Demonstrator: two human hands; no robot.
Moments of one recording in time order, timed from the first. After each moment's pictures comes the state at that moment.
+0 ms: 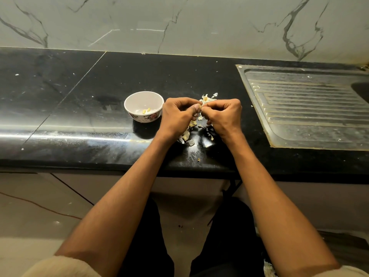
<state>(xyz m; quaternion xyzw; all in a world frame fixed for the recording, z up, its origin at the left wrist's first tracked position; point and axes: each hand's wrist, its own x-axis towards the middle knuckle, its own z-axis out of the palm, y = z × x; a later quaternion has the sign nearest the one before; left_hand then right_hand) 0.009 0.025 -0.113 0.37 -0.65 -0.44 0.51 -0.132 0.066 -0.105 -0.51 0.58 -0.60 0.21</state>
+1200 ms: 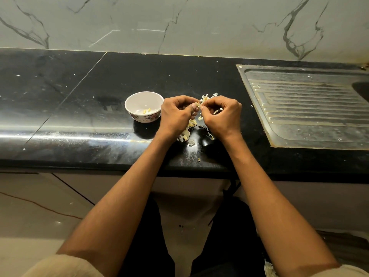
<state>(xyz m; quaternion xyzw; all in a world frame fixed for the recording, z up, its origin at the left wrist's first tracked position) 0.010 0.023 -0.113 0.39 -0.62 -0.45 0.52 -0.129 0.066 -0.108 -0.57 0.60 -0.56 0.06</state>
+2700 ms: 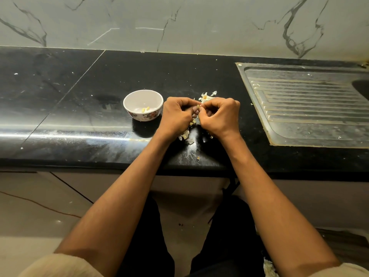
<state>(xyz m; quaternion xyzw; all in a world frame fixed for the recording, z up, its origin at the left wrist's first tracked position) 0.009 0.023 -0.114 0.39 -0.68 -0.40 0.48 -0.130 0.067 -0.110 -0.61 0.59 -0.53 0.03</state>
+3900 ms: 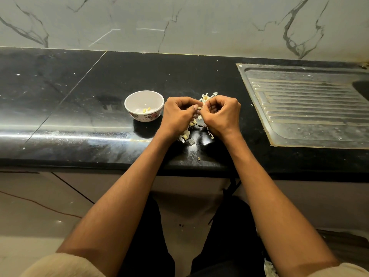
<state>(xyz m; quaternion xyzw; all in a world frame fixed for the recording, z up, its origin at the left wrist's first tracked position) 0.009 0.024 -0.113 0.37 -0.66 -0.44 0.49 -0.128 0.064 -0.108 -0.55 0.61 -0.56 0.09</state>
